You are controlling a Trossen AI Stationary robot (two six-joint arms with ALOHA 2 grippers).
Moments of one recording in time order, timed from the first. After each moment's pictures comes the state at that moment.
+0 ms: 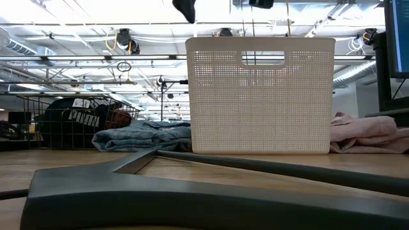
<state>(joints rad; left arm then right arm) -0.27 1.26 1.16 -0.02 -0.26 -0.10 0.19 1.31 0.96 0.31 -0.13 0.93</state>
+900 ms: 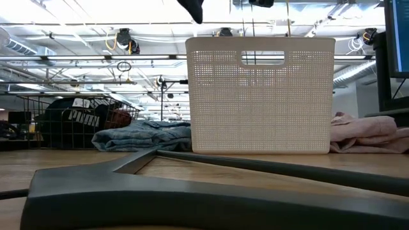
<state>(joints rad) -0.16 1.42 1.16 0.12 0.05 -0.14 0.18 1.31 0.96 0.31 -0.16 0.92</state>
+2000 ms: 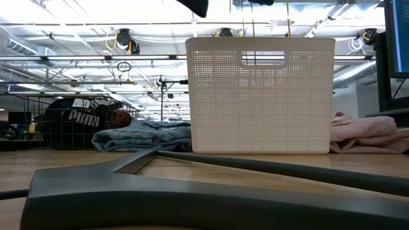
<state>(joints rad) -0.13 1.47 1.16 0.10 0.31 -0.24 0.18 1.31 0.96 0.32 -0.26 0.95</state>
